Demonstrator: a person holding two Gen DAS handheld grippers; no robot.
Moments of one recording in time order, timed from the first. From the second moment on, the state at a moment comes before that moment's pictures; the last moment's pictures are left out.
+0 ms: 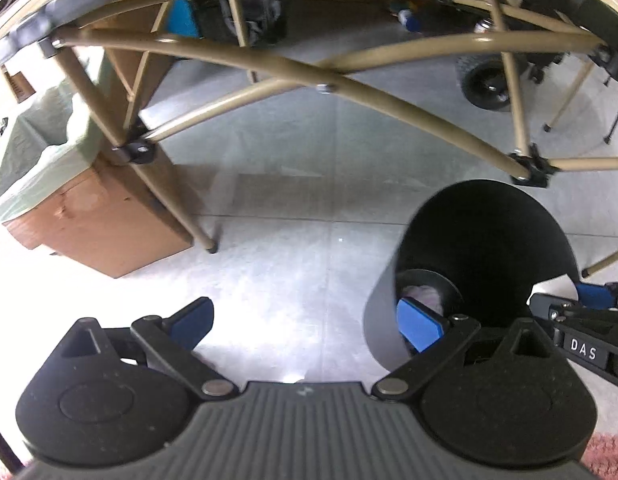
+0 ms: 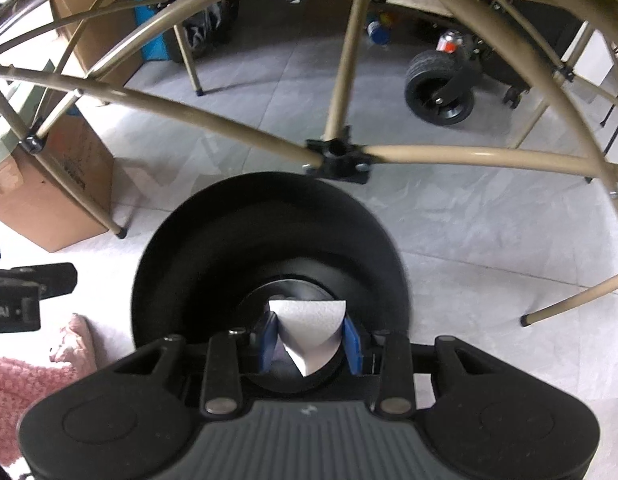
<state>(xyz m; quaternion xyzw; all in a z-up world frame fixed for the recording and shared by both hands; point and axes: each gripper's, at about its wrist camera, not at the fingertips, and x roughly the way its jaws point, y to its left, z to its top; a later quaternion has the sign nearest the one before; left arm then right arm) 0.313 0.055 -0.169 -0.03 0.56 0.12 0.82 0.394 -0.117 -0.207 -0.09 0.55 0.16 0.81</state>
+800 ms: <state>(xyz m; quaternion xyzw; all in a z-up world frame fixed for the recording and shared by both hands) 0.308 0.080 -0.170 -0.05 0.56 0.15 0.81 0.406 -0.077 -0.265 -0.07 0.62 0.13 0.77</state>
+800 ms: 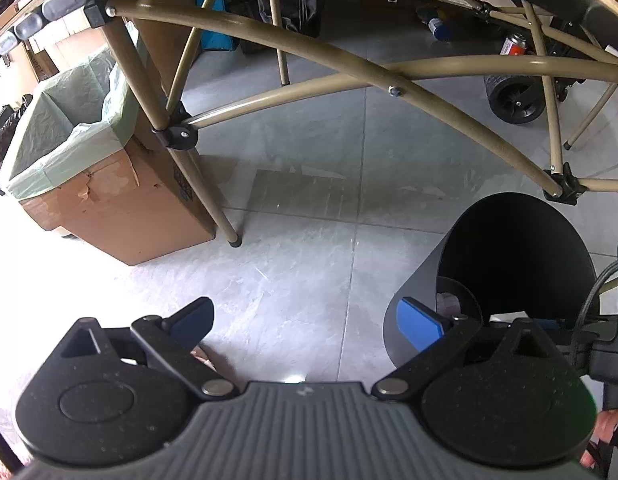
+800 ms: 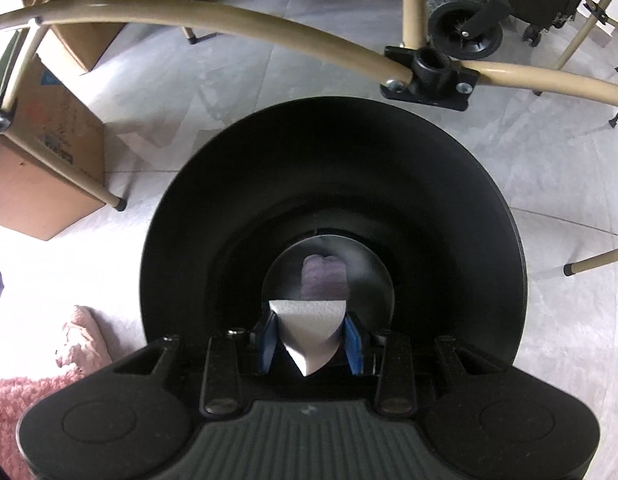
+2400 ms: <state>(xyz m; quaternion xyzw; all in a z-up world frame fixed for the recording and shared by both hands) 0.239 0.040 -0.106 -0.03 0.51 0.10 0.85 0.282 -0.165 -0.123 -0.03 0.51 0.15 0.85</state>
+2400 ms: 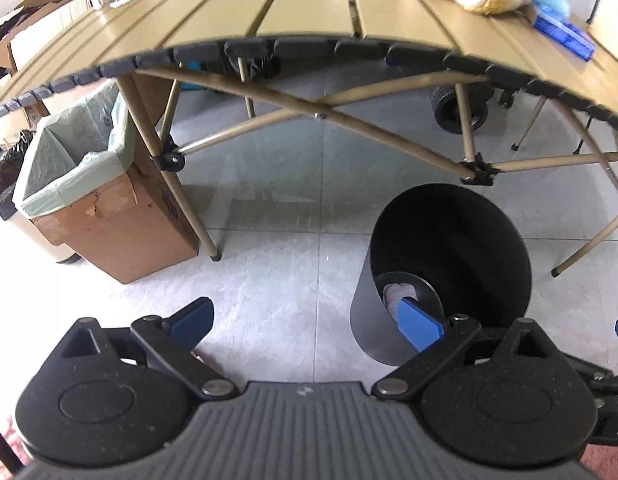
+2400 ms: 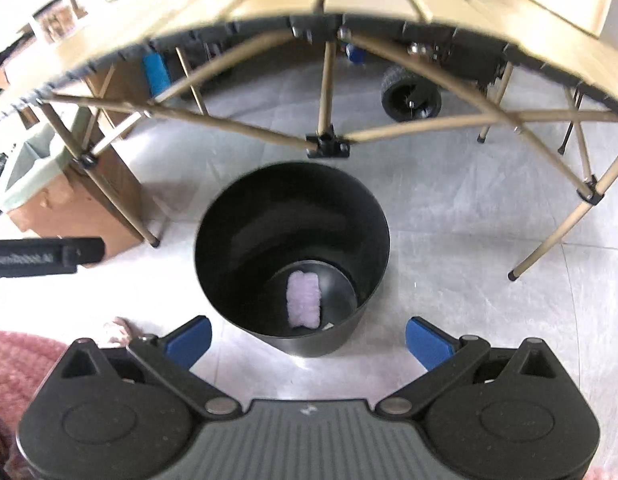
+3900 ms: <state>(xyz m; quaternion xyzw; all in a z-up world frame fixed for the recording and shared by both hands) 0.314 0.023 0.047 -0.08 0.24 0.07 0.96 0.346 -0.183 0.022 0.02 0.22 0.14 0.97</state>
